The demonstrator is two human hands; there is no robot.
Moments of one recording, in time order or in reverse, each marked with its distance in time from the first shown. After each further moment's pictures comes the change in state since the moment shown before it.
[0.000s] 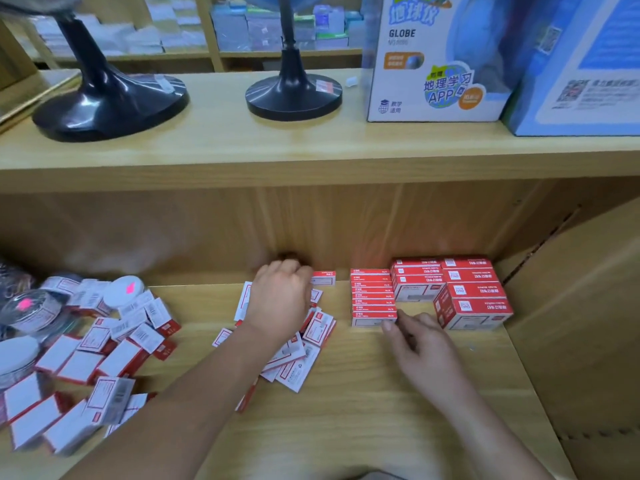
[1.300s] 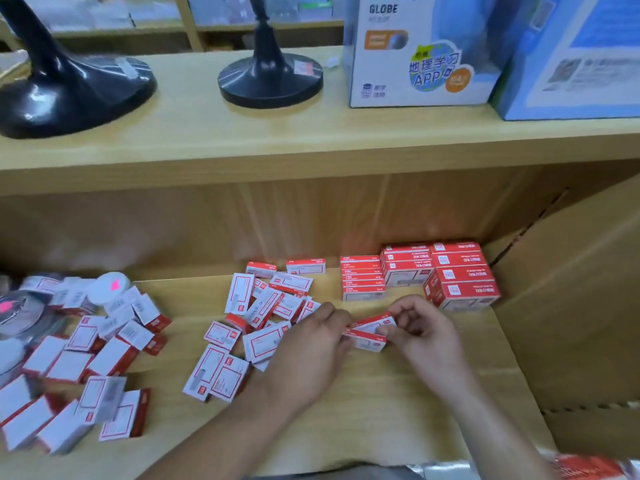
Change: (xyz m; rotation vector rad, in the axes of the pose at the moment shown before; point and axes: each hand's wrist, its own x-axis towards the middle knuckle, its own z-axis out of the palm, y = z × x) left_hand -0.059 0.071 -0.028 -0.419 -0.335 0.064; right_hand -0.006 -0.007 -0.011 0.532 0.037 0.156
